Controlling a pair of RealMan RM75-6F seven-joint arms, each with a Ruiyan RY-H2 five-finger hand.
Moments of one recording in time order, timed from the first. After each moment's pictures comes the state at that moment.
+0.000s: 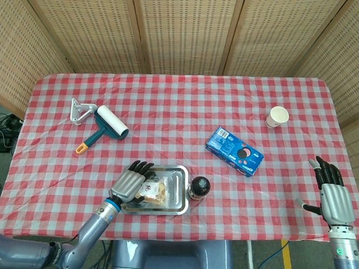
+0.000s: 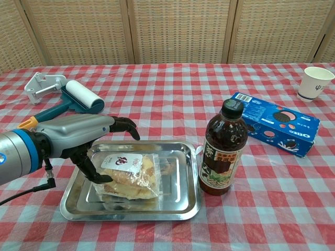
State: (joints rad) left arm -0.74 -1.57 -0.01 -1.80 0.97 1.09 0.58; right arm 0.07 -1.18 0.10 -1.62 -1.45 1.49 0.04
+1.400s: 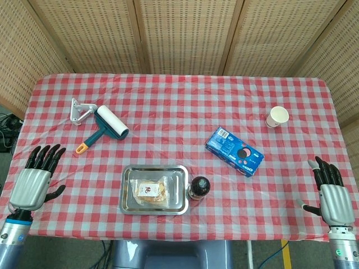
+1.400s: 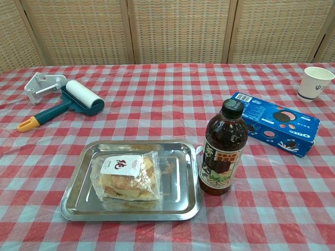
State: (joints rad) left arm -0.29 -1.13 0.12 -1.81 1.43 1.56 0.33; right arm 0.07 -1.18 0.09 -1.62 -1.47 1.50 0.00
